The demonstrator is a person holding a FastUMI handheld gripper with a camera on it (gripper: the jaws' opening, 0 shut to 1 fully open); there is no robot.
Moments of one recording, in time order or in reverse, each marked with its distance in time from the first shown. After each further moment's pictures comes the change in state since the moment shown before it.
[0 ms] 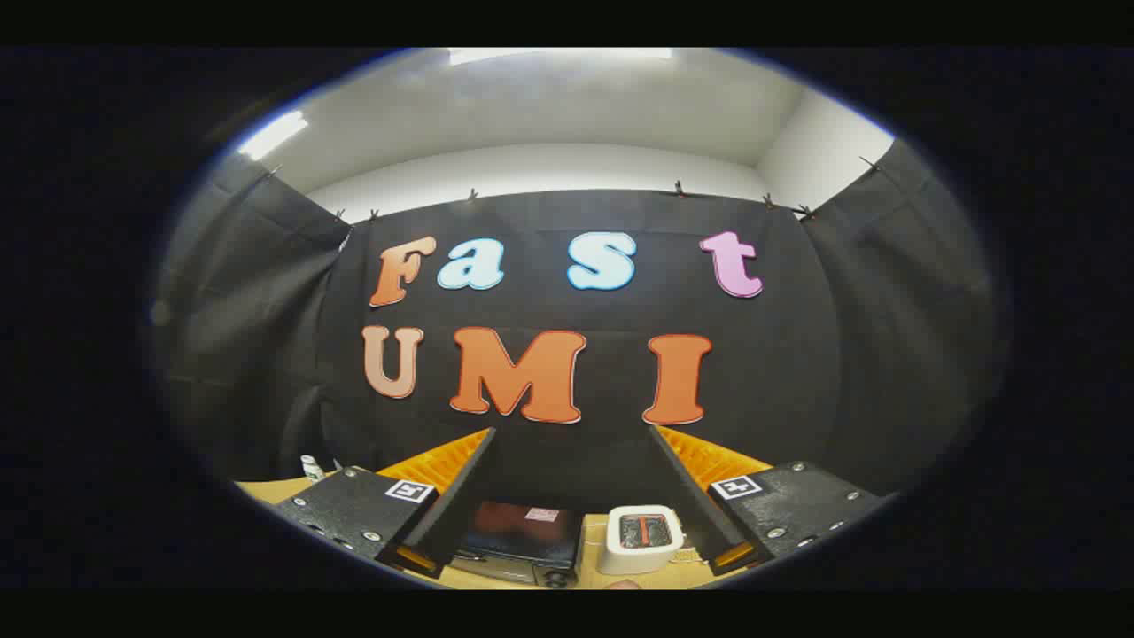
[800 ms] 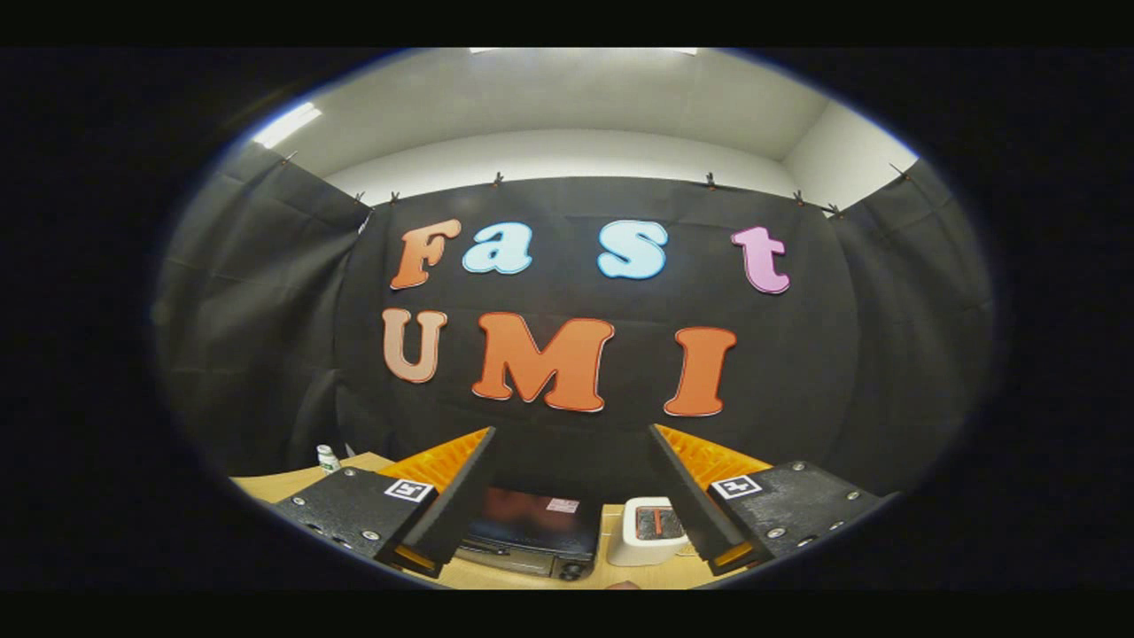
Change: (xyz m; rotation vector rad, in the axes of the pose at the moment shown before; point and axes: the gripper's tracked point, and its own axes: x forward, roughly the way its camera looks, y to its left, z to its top) arm -0.003 0.027 0.005 -0.037 0.082 0.042
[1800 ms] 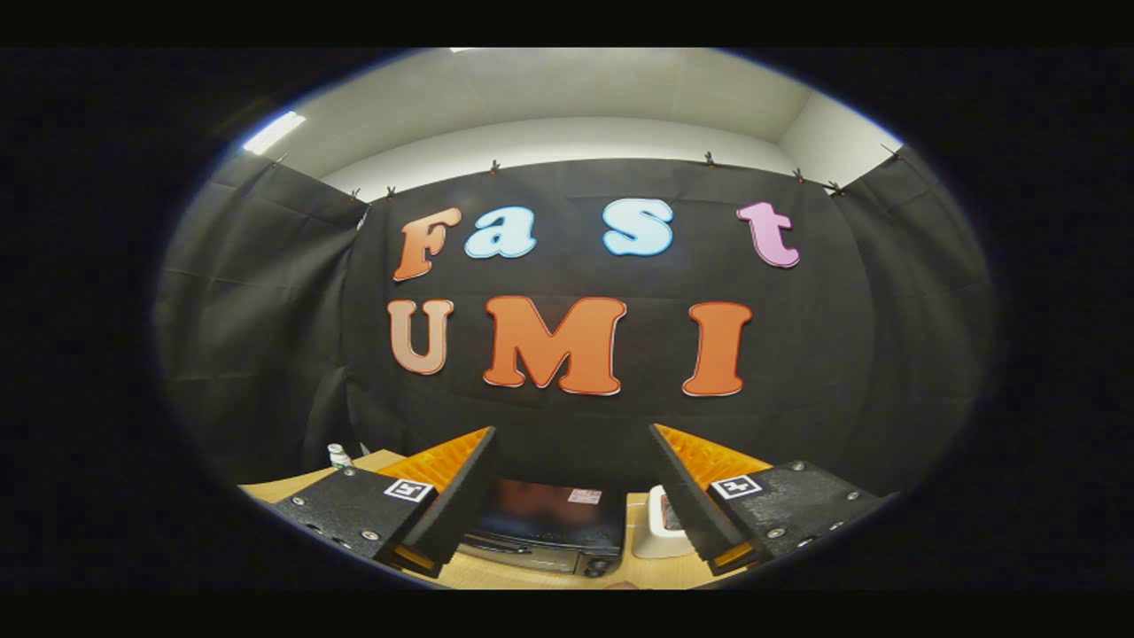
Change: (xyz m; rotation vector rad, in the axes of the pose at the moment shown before) arm 0.017 0.023 -0.041 0.060 0.076 0.041
